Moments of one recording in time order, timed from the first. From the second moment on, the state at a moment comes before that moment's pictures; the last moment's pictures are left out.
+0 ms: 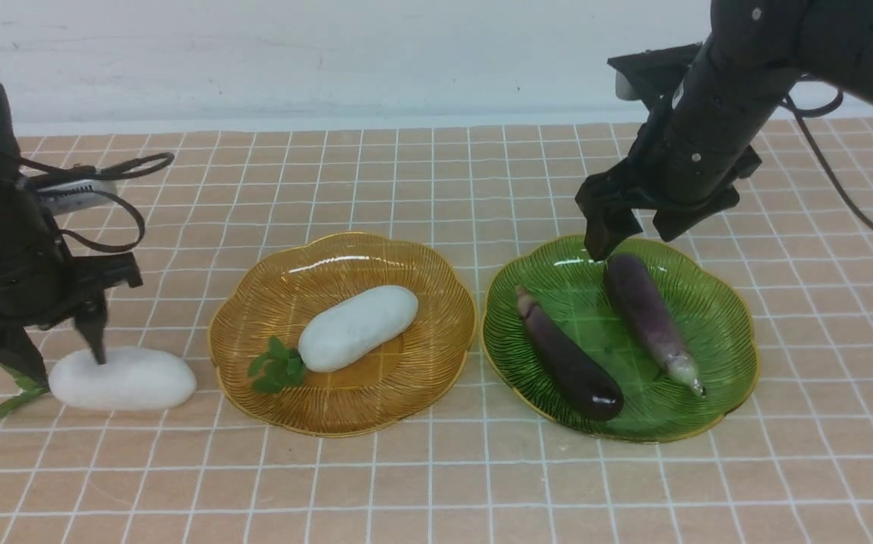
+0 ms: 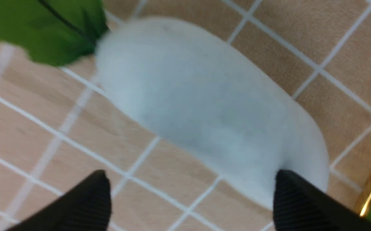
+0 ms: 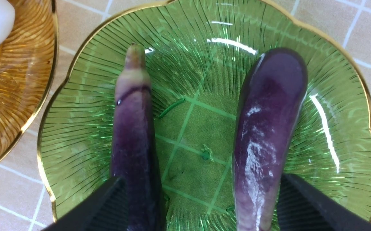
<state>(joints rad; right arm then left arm) 0.35 1.99 -1.80 0.10 1.24 -0.05 0.08 1.88 -1.38 -0.04 1.13 -0.55</state>
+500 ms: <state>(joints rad) 0.35 1.99 -1.80 0.10 1.24 -0.05 0.08 1.98 -1.38 -0.07 0.99 -0.71</state>
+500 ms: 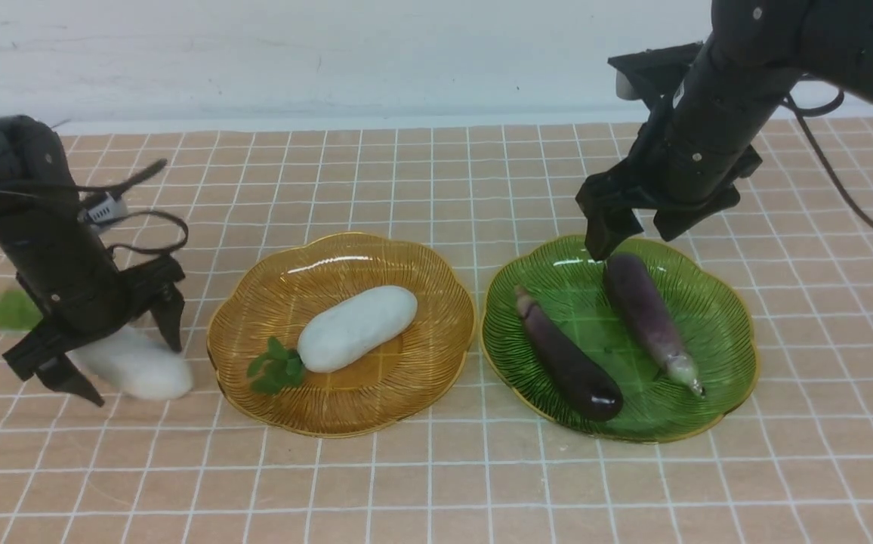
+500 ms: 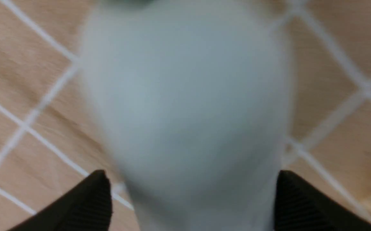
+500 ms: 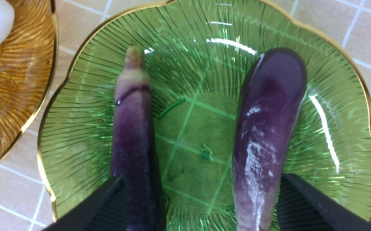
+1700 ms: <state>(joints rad) 0.35 1.52 -1.32 0.07 1.24 -0.04 -0.29 2.11 -1.74 0.07 1.12 -0.03</state>
